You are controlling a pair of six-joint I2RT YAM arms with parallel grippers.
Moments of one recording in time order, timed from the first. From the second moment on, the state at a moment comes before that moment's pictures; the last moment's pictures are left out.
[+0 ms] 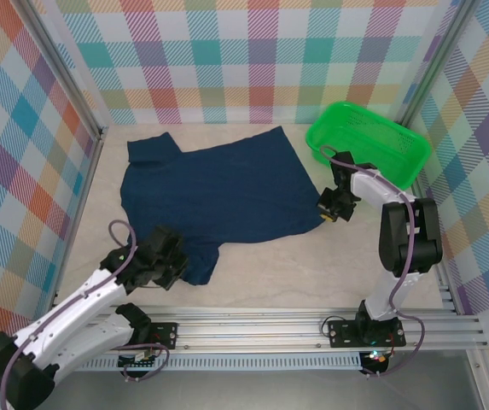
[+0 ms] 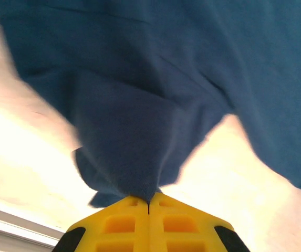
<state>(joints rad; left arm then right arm) -0.64 0.80 0.61 -0.91 -0.06 -1.50 0.17 1.78 1.22 -0.88 -0.14 0.67</state>
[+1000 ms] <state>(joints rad) -0.22 0.98 0.74 -0.94 -0.12 -1.37 0.29 1.57 1.20 -0.85 -0.10 0.64</state>
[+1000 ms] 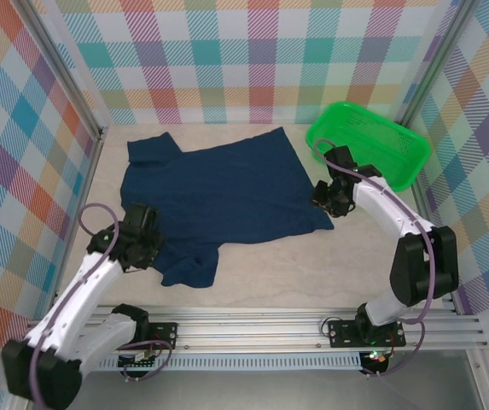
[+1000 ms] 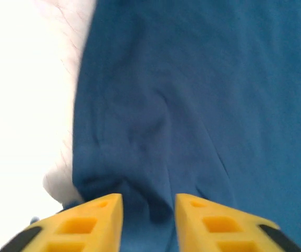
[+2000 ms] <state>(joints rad) 0.14 2.03 1.43 -0.71 -0.07 -0.90 0.35 1.92 1.38 -0.76 -0.31 0.64</state>
